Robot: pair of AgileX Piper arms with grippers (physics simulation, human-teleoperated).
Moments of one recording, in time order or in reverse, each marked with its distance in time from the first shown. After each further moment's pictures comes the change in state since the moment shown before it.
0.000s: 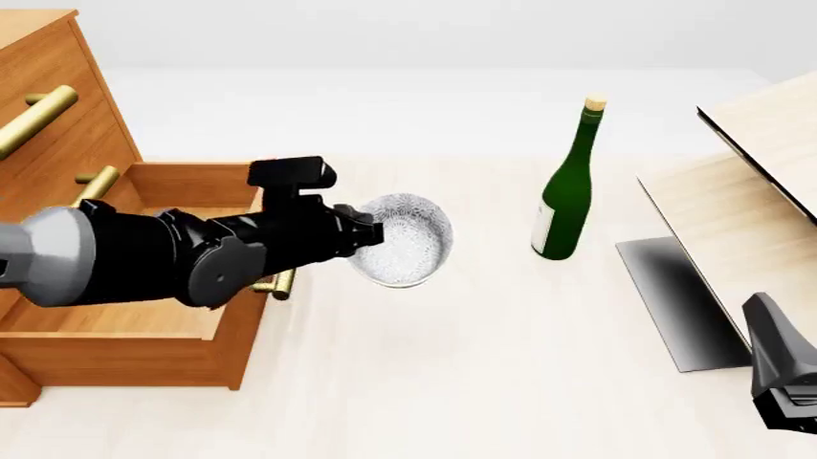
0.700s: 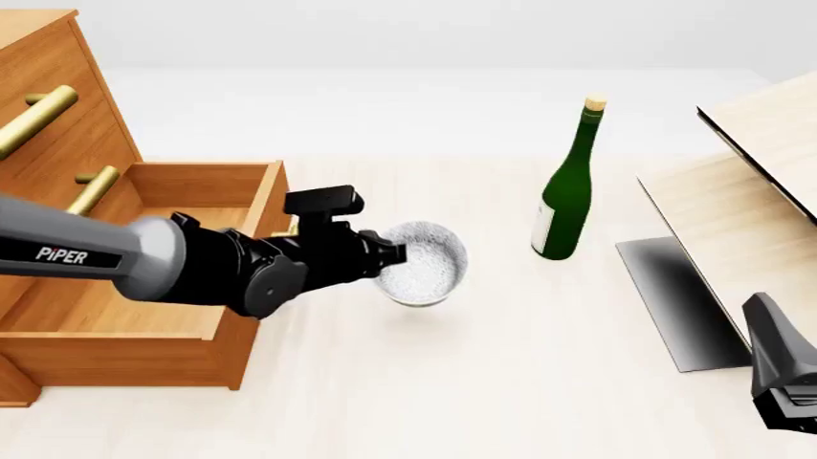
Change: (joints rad) left arm -0.025 0.191 -0.058 -0.055 -0.082; right arm 0.000 0.000 0.000 0.000 0.000
